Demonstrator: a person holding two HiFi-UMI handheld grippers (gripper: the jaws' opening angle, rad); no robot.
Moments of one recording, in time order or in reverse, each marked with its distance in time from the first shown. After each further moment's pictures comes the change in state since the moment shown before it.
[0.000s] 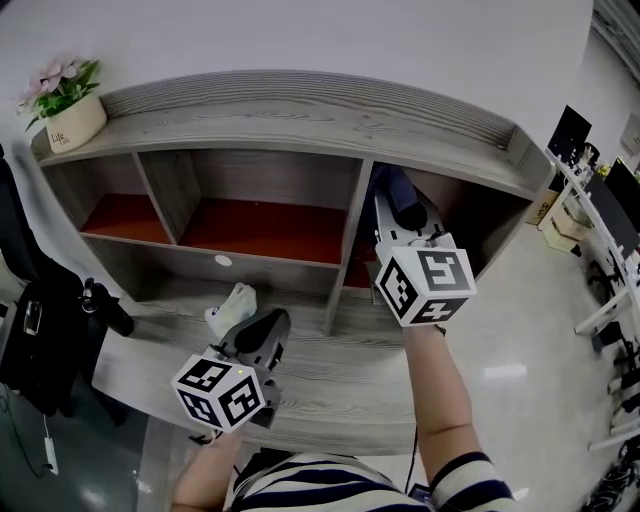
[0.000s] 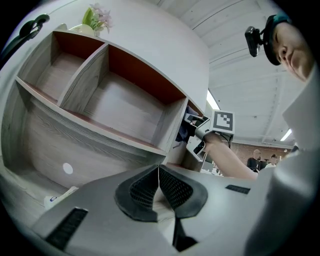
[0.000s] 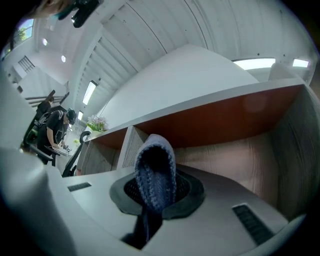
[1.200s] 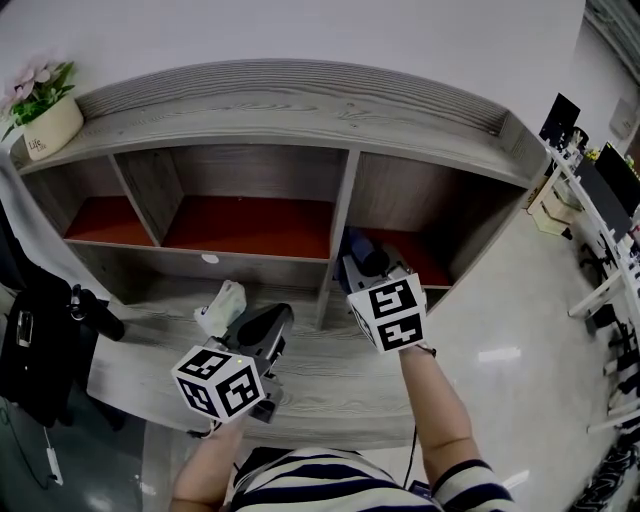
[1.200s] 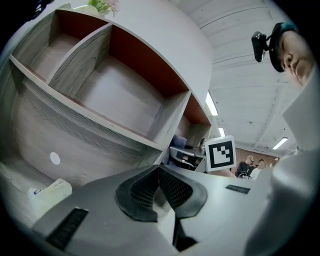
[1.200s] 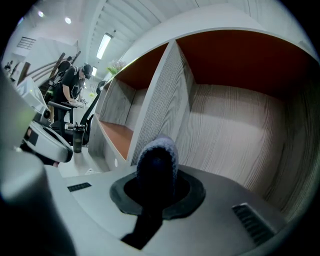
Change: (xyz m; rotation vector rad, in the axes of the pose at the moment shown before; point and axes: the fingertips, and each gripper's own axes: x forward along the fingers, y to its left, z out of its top) left arm 0.024 -0.005 -0.012 -0.065 0.054 -0.086; right arm -0.042 0.022 -0.143 -0.256 0.503 0.106
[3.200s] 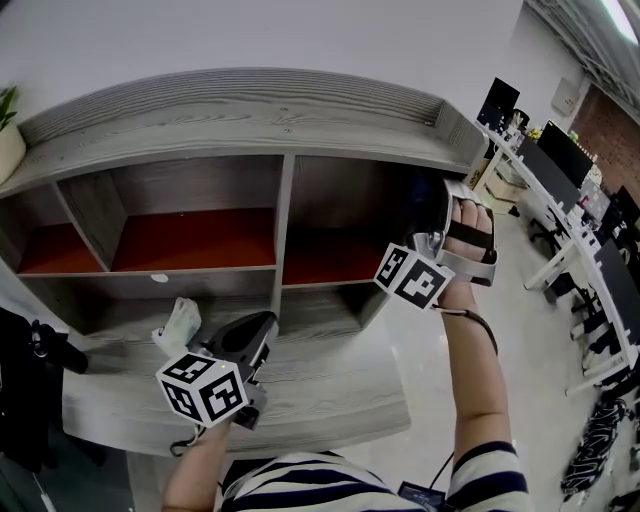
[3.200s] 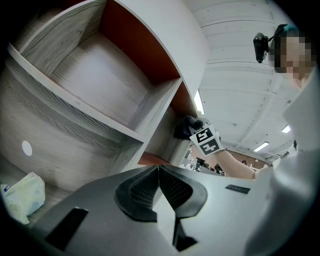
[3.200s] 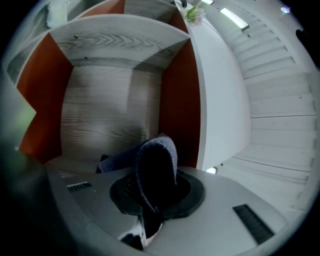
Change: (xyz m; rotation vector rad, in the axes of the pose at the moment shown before) left arm 0.034 -0.034 -0.016 -0.018 0.076 -0.195; right arm -0.125 -0.199 0.073 -1.145 0.301 -1.030
